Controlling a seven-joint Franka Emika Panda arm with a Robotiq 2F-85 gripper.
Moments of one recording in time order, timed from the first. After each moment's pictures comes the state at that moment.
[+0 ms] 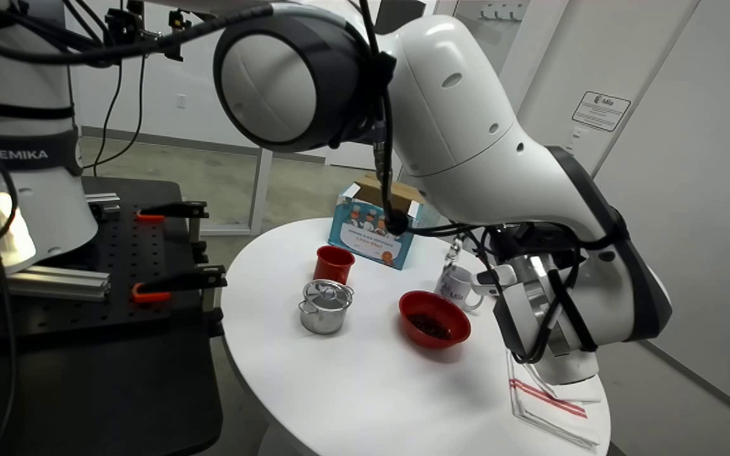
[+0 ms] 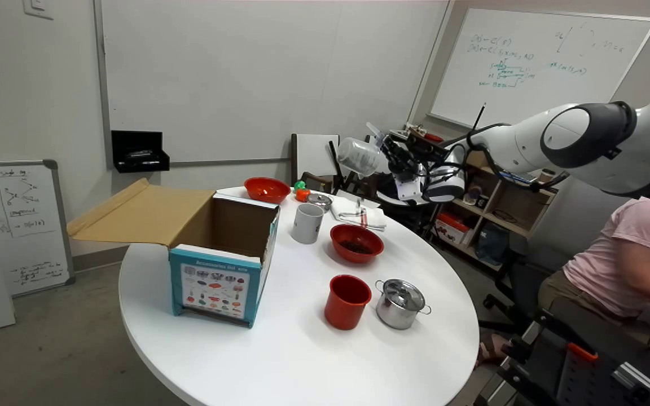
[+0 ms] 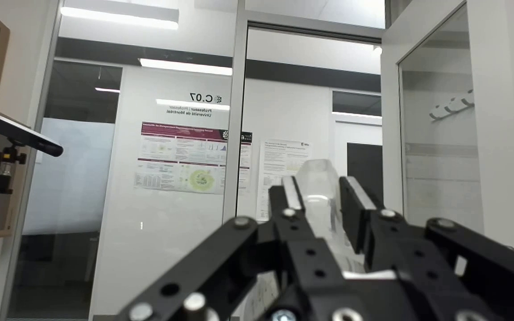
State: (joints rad) arm -0.70 1.46 0.19 -0.85 1.49 0.98 0.95
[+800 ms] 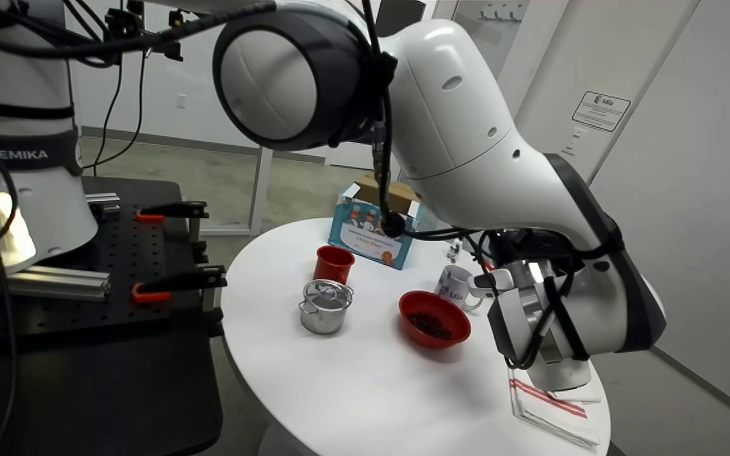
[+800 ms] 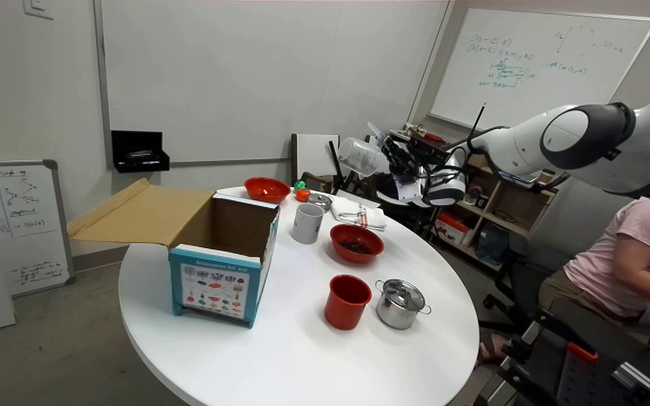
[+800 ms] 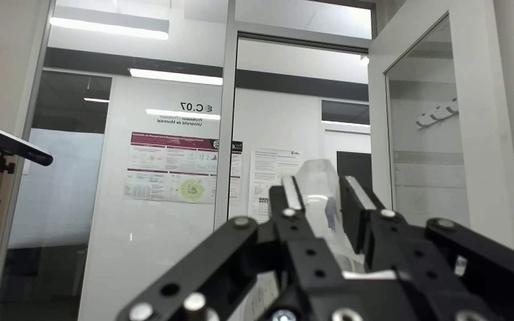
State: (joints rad) arm -0.69 1.46 0.17 -0.88 1.54 0.98 0.95
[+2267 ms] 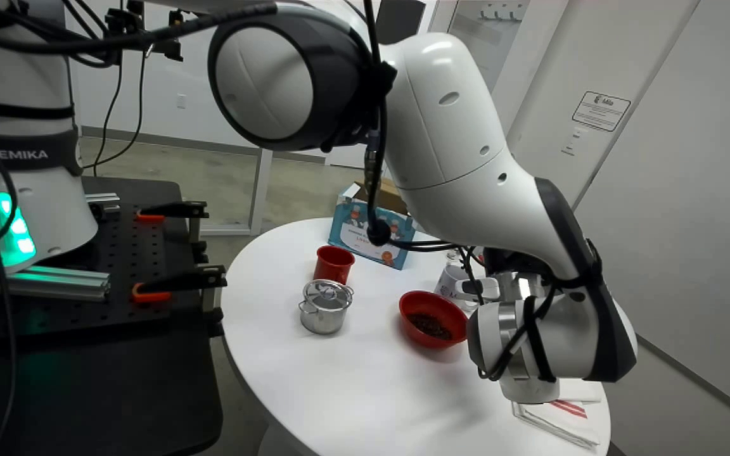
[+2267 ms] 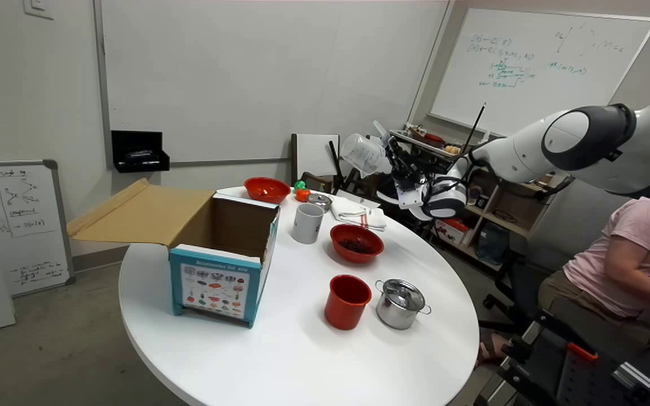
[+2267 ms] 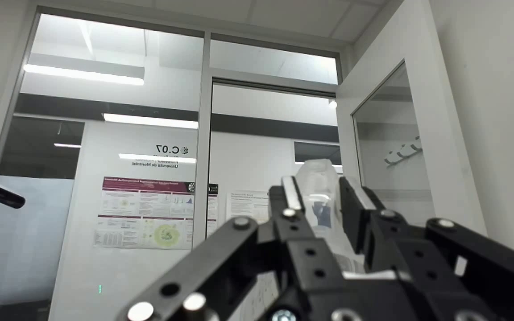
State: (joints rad) arm -0.70 1.46 0.15 -0.97 1.67 0.94 0.95
